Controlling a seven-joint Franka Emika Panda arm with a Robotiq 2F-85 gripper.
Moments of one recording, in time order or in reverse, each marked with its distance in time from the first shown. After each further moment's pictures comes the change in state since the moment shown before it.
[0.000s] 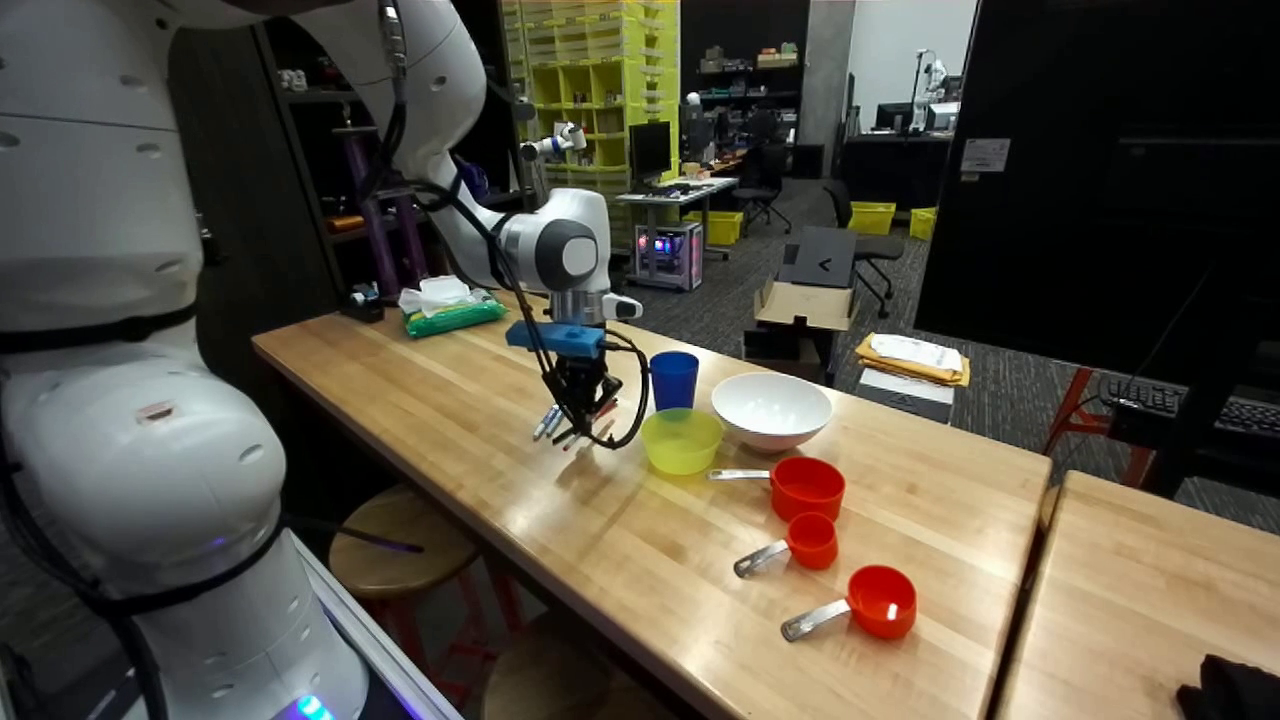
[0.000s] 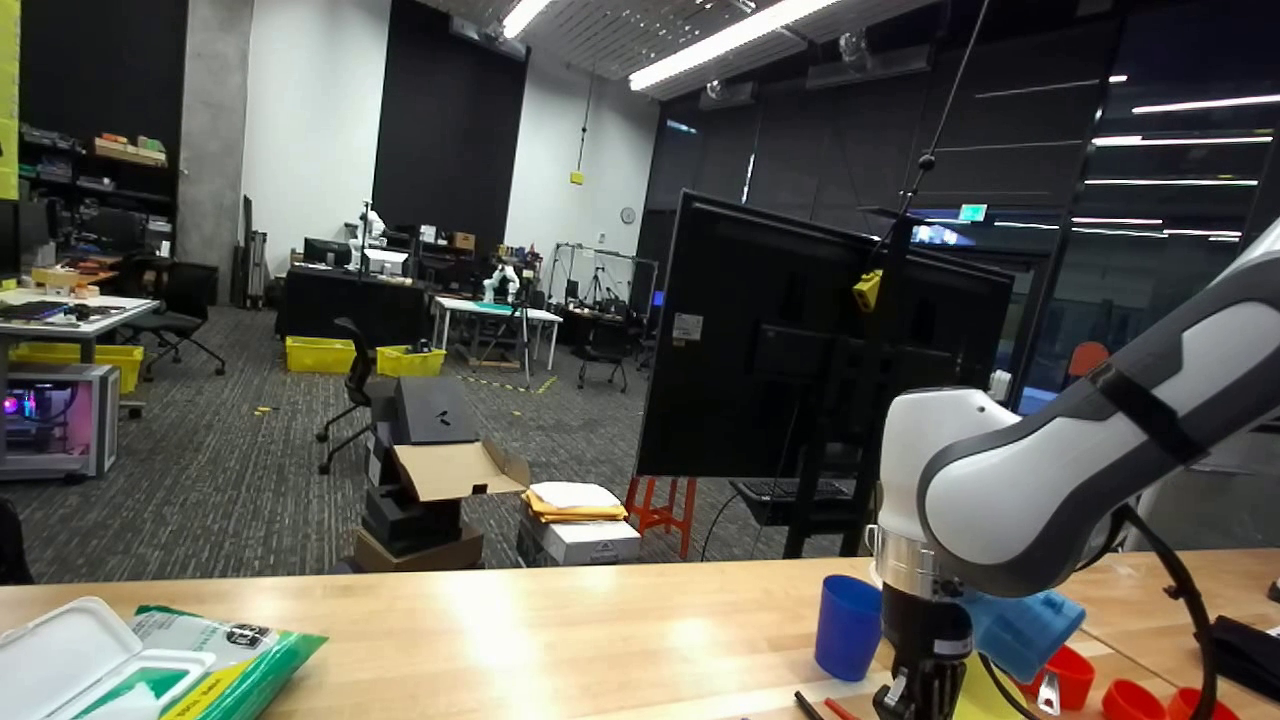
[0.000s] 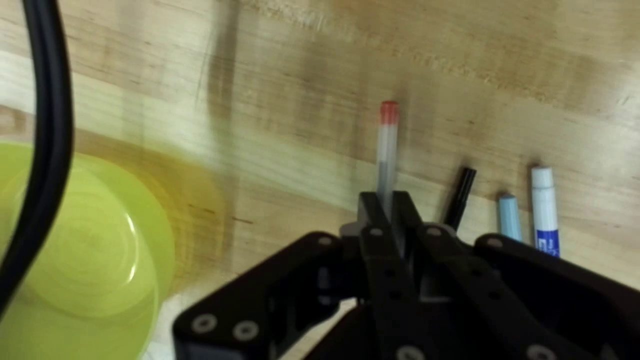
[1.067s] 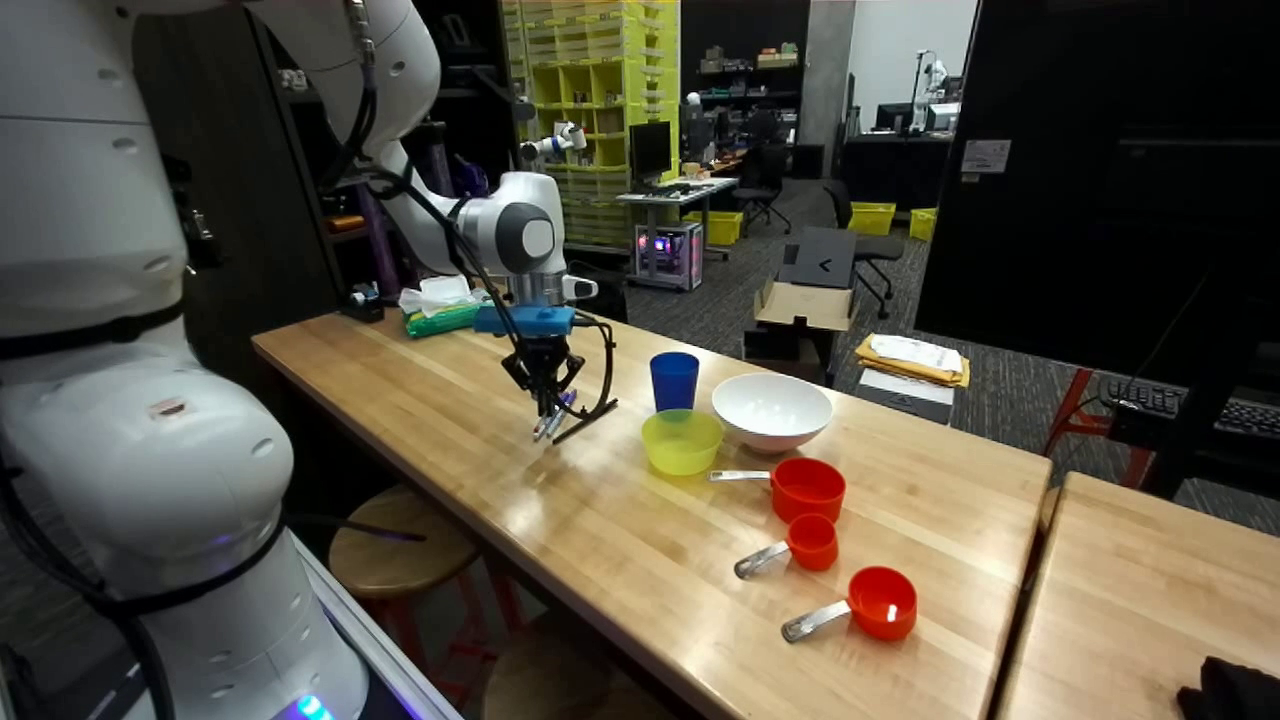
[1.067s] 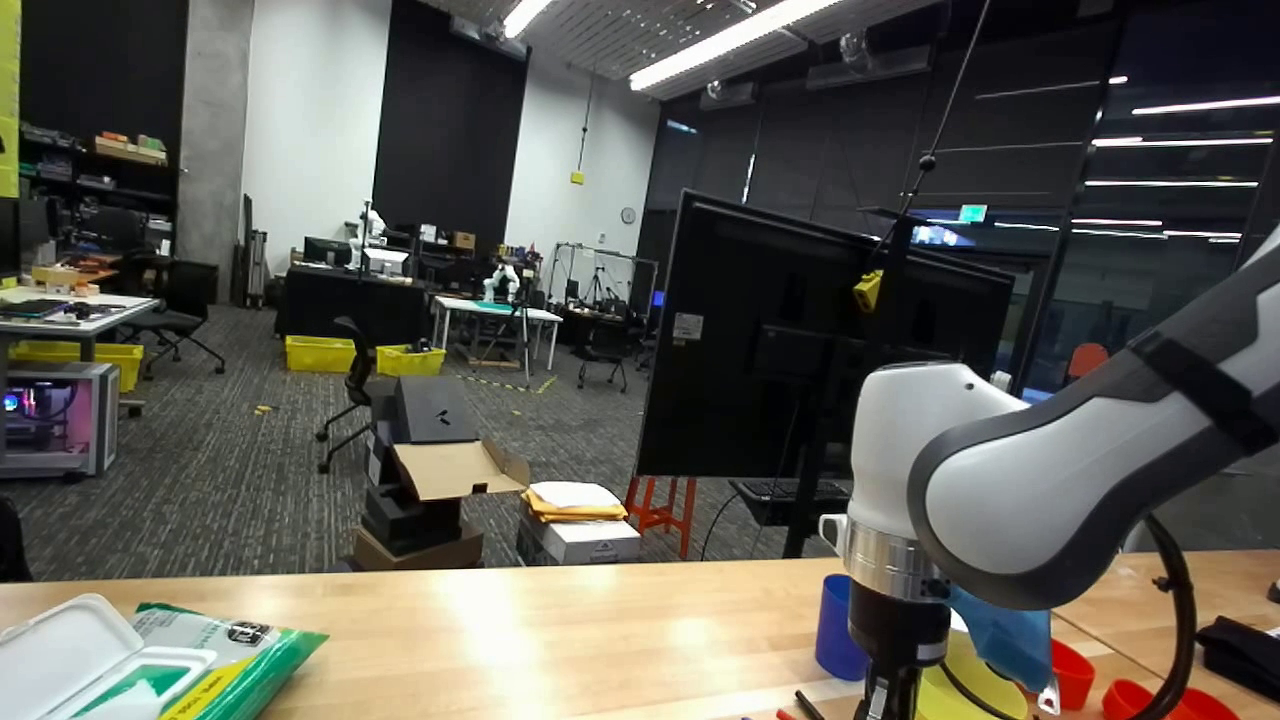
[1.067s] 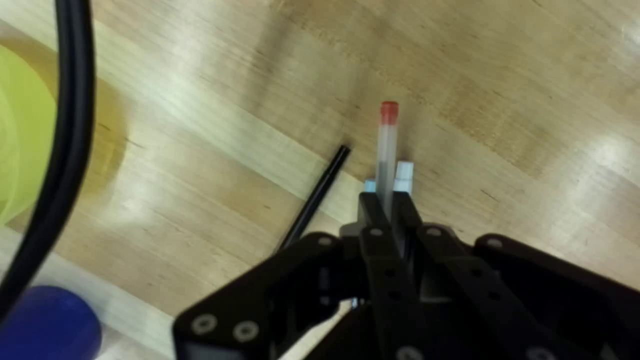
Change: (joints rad) arm 0.057 -0.063 0.084 -0.033 0.000 -0.006 -0.122
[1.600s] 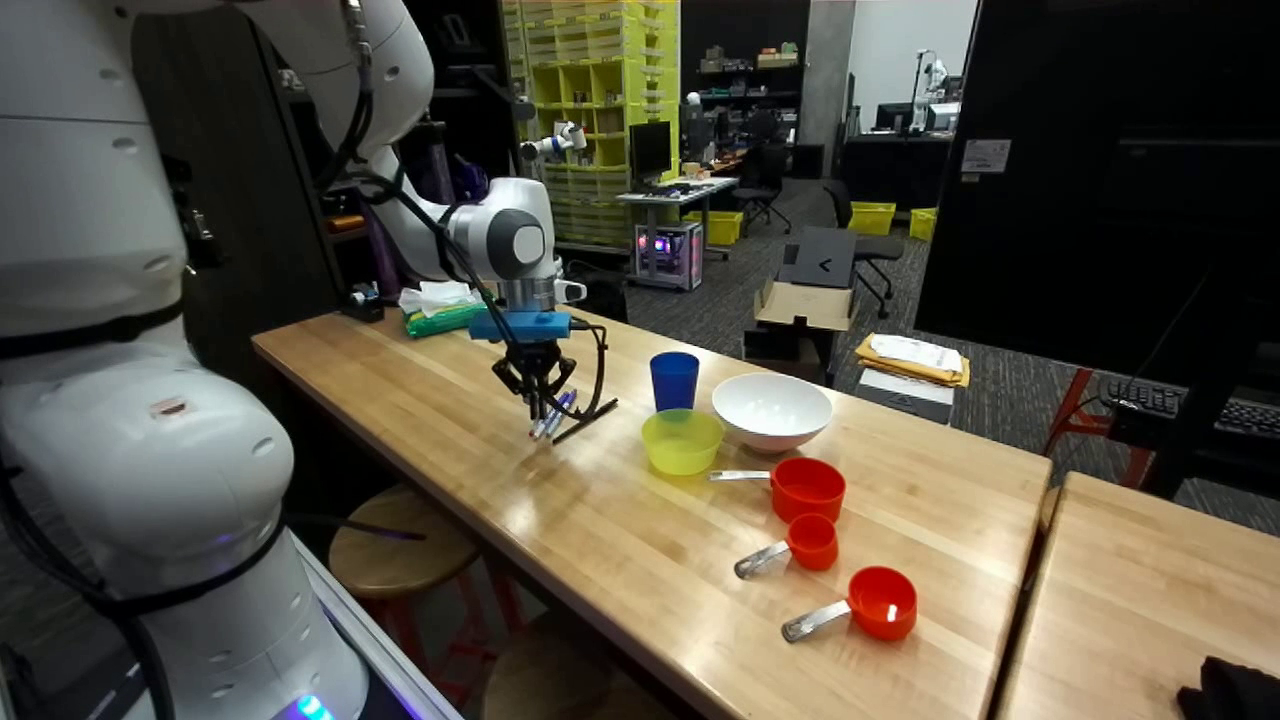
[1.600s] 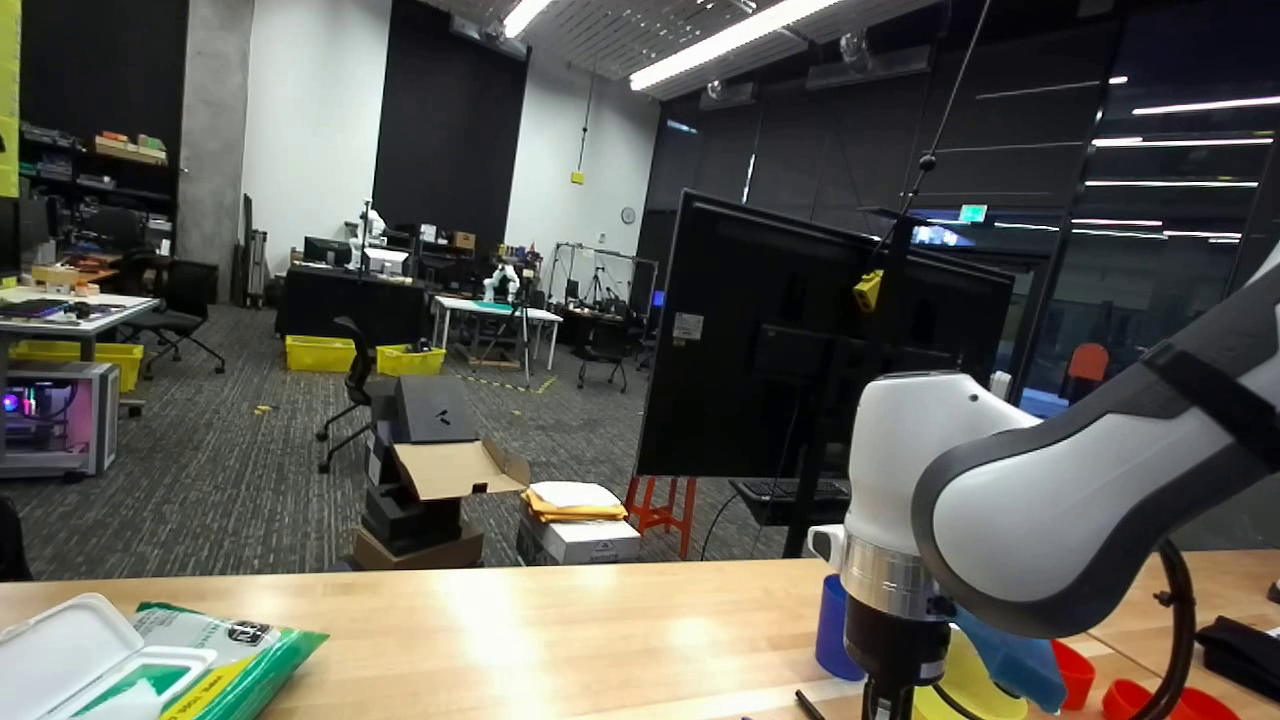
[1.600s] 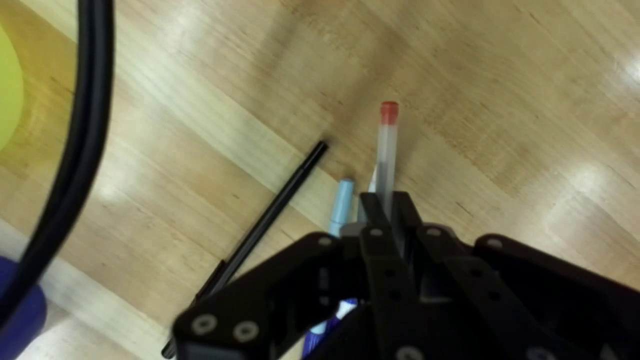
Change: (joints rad) arm 0.005 0.000 0.022 -0.026 0.003 0.035 -0.089
